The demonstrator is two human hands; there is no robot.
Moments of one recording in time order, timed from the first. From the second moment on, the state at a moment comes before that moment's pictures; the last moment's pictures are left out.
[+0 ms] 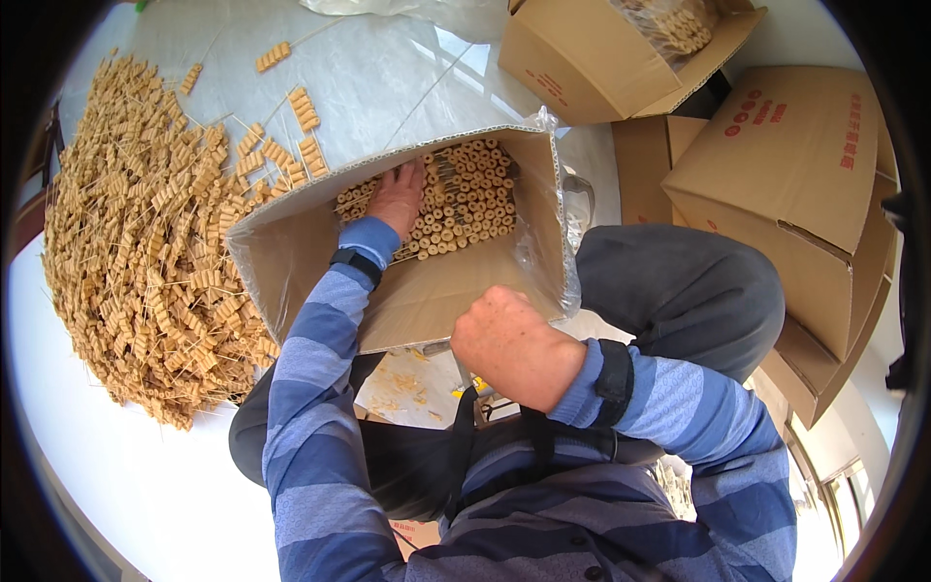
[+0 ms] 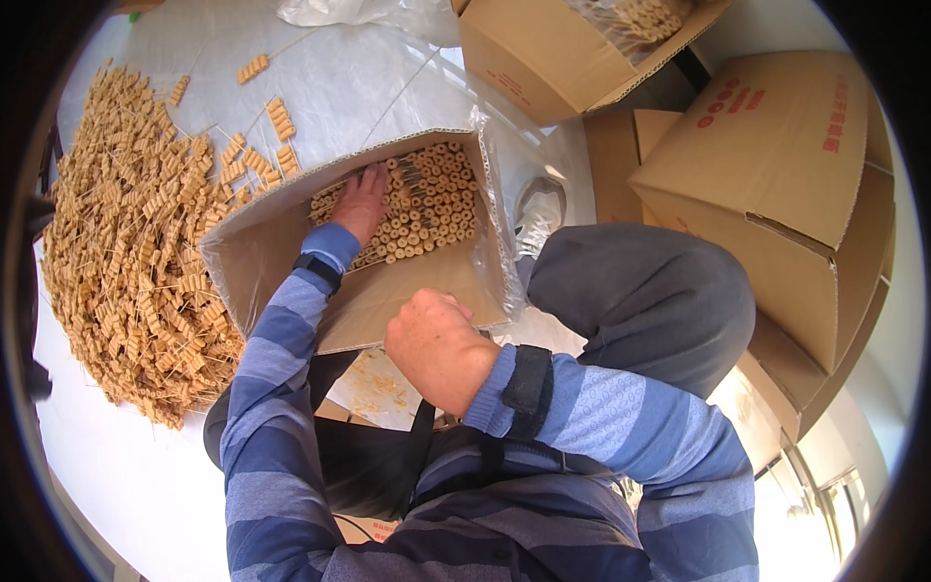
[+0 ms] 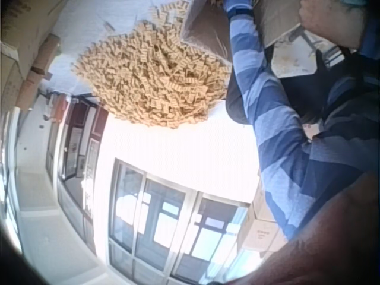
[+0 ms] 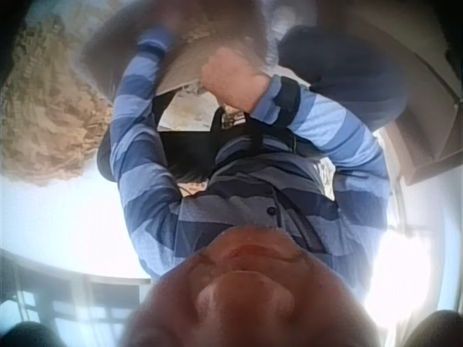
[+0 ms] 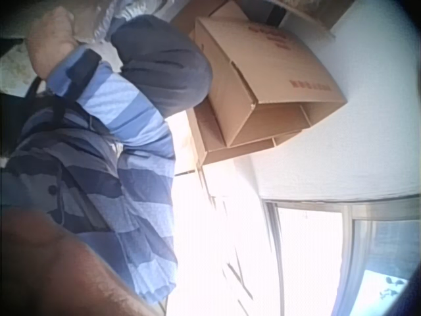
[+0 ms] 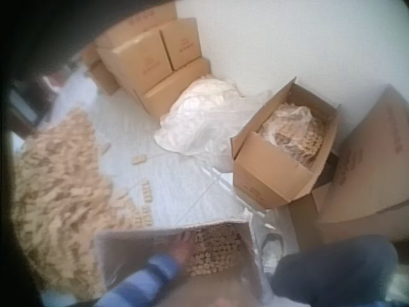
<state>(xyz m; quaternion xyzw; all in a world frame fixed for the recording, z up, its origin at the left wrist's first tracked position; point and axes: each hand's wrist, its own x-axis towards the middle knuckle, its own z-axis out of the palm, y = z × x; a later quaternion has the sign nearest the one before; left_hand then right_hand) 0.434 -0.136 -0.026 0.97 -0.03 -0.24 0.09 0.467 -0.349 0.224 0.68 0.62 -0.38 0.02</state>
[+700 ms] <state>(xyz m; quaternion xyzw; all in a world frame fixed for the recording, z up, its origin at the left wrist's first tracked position) 0.419 -0.098 -0.006 0.92 0.06 -0.34 0.17 0.531 -0.348 0.207 0.78 0.52 -0.36 -0.04</state>
